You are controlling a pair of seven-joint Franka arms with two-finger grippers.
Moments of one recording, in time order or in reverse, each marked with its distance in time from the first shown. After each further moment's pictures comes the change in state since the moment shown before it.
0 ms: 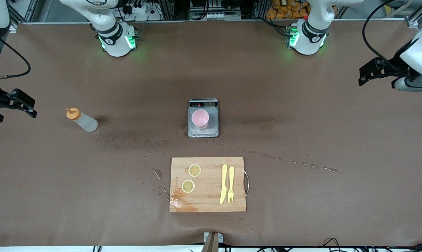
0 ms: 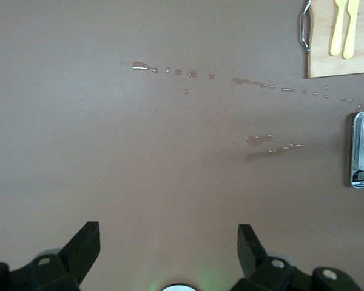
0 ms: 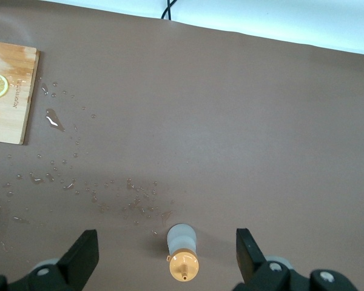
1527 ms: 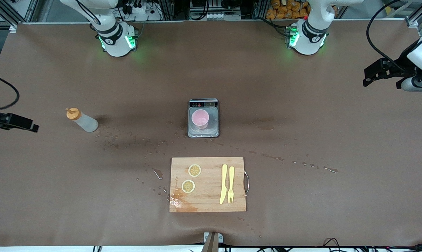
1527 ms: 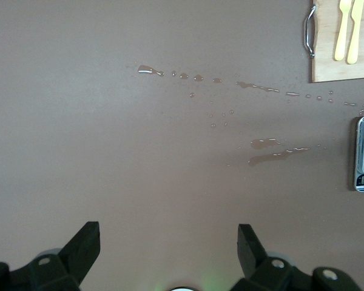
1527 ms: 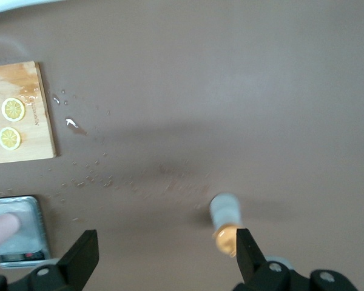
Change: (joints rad) left arm 0.006 -0.001 0.027 0.003 0.000 0.010 0.023; right arm -0.016 0.319 0.010 0.495 0.067 -0.341 0.196
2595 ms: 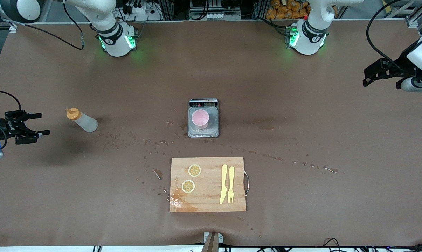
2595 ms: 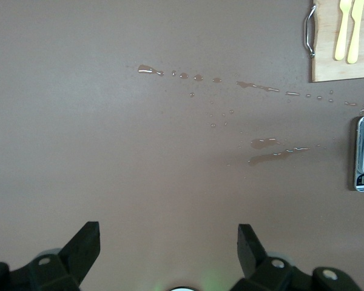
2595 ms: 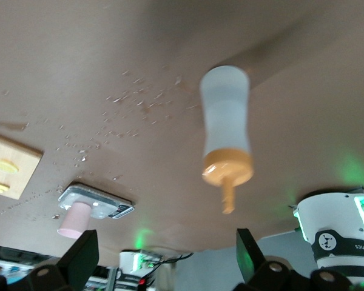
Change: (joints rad) left arm -0.001 0.000 0.001 -0.001 0.000 0.000 0.000; right arm -0.299 0.343 0.001 0.006 0.364 -0.332 0.490
